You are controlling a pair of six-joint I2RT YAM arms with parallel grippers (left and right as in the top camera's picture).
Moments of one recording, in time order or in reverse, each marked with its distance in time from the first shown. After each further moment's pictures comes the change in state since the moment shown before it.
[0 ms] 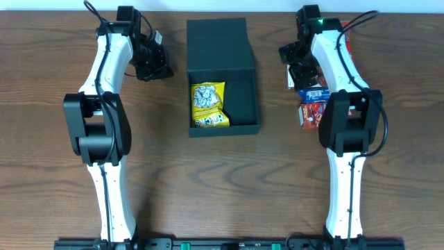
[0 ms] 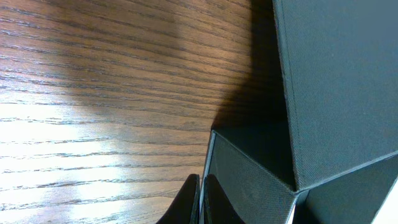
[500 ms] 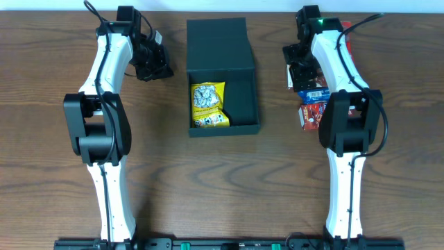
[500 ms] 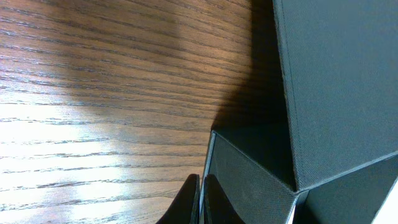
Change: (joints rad) left arm 0.000 0.000 0.000 0.001 0.000 0.000; right arm -0.001 0.000 0.000 -0.013 0.023 0.175
